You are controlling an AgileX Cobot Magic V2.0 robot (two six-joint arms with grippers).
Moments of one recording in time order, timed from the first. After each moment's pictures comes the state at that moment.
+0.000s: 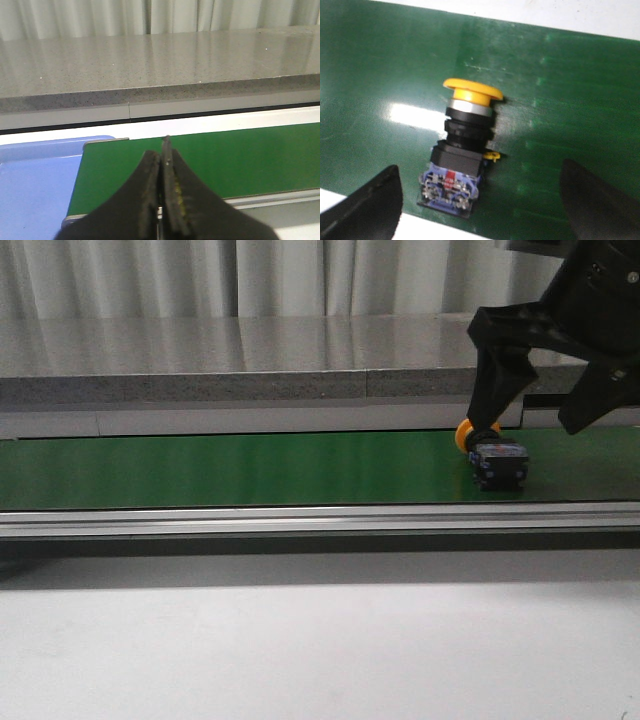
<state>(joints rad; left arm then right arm) -0.07 0.27 -0.24 -0.36 0.16 0.36 0.22 1.61 -1.12 0.19 0.60 -0.07</state>
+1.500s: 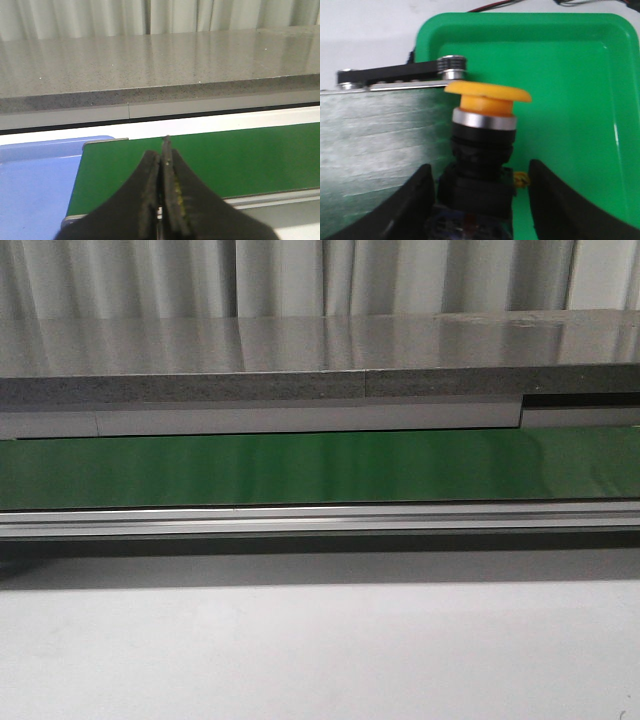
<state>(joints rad) -0.07 0.27 -0.24 -0.36 0.16 0.36 -0.25 1.65 -1.33 -0.13 0.73 -0.08</state>
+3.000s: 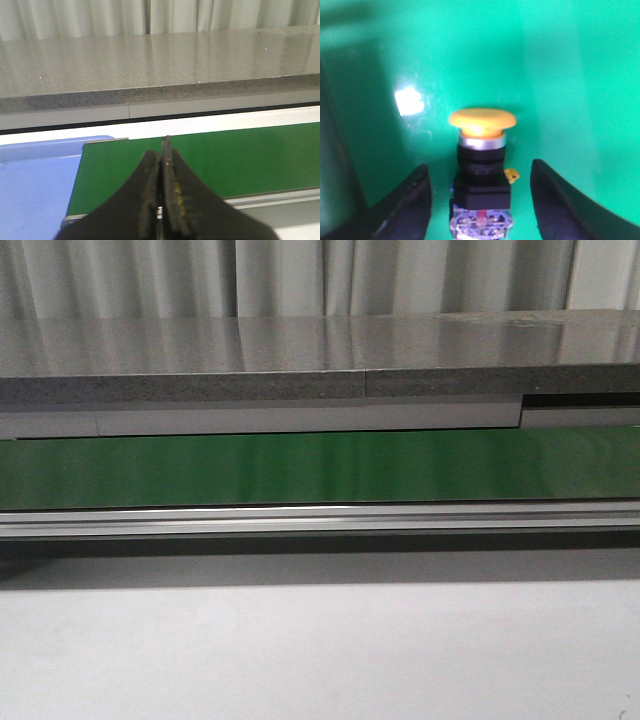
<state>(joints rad) -0.07 0.27 -0.24 -0.36 0.16 0.36 -0.37 1.94 -1.39 -0.12 0.74 -0.05</state>
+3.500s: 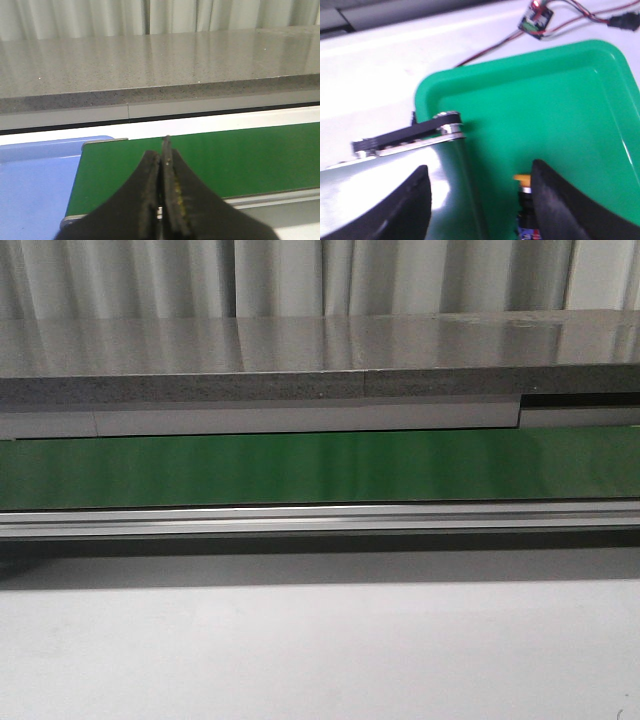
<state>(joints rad) -0.07 0.27 -0.24 -0.36 0.16 0.36 -0.27 1.65 -1.36 -0.01 0.63 -0.02</state>
